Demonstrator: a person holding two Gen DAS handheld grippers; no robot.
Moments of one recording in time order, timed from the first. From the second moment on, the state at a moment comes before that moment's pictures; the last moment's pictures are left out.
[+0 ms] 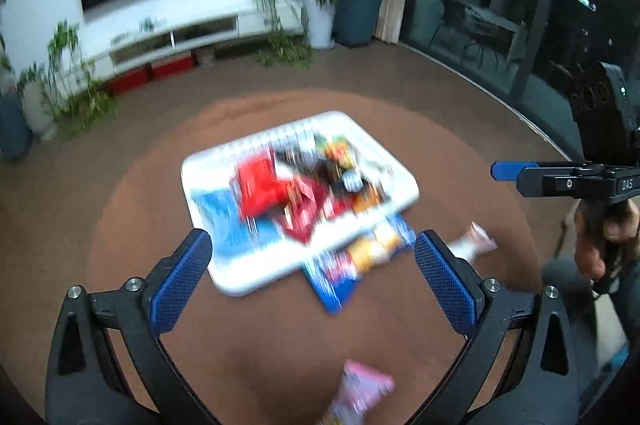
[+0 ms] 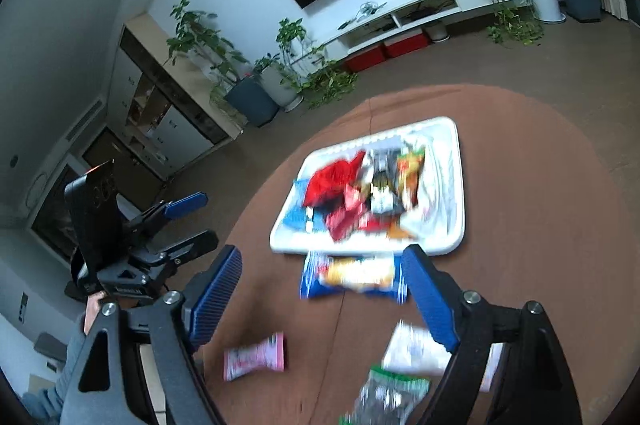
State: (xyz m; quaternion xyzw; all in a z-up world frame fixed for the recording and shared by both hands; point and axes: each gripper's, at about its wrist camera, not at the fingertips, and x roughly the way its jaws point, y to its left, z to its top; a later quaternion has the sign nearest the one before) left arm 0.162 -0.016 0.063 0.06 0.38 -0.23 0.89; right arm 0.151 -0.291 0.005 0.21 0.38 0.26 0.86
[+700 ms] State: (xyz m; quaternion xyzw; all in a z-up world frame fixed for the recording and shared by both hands) left arm 0.068 -0.017 -0.051 0.16 0.51 -0.30 0.79; right arm 0.048 -0.254 -0.054 0.10 0.43 0.27 0.86
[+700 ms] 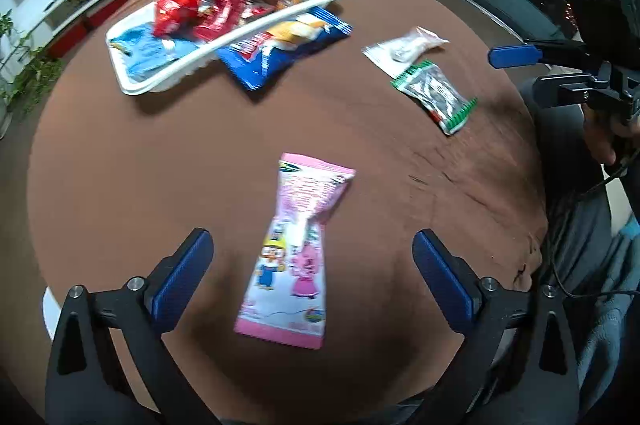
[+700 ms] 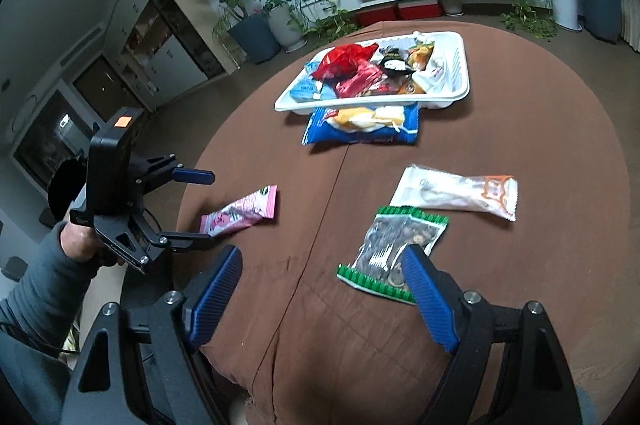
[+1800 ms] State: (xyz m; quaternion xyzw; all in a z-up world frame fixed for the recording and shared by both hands) left arm 0.086 -0.021 -0.075 0.12 0.55 -0.25 0.79; right arm 0.041 -0.240 -0.068 0.08 0.46 0.26 0.85
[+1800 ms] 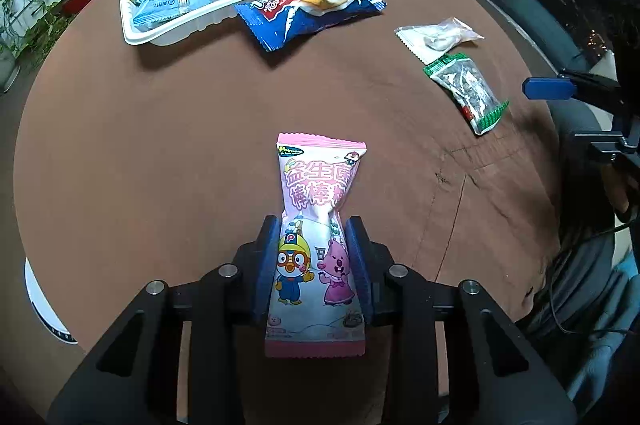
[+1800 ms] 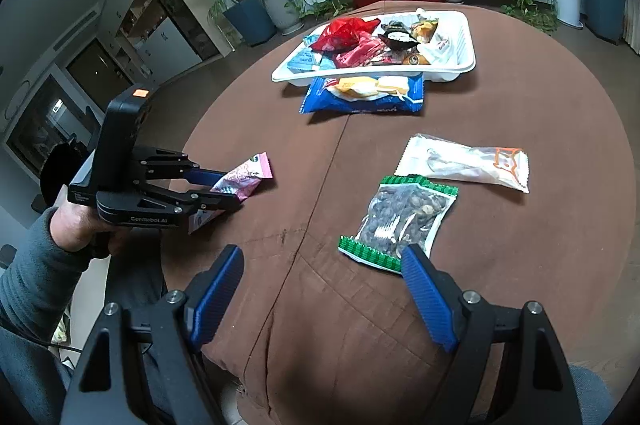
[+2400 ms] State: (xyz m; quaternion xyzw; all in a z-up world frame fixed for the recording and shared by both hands) left arm 0.073 -0.018 -0.074 0.08 0.55 -0.23 0.80; right arm 0.093 -0.243 -0.094 0.06 0.55 0.19 0.81
